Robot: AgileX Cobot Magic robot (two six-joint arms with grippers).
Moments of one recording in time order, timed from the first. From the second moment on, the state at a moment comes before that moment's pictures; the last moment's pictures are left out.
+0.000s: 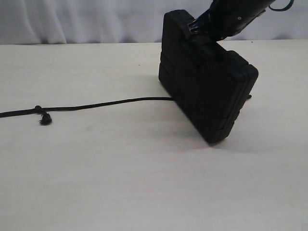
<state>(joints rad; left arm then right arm) -0.09 0.40 -0.58 0.32 0.14 -0.53 0.30 1.78 -1.55 0.03 0.83 -0.12</state>
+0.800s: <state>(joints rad) -0.09 1.79 -1.05 -0.21 0.64 0.58 0.30 1.78 -1.55 0.03 0.83 -0.12</state>
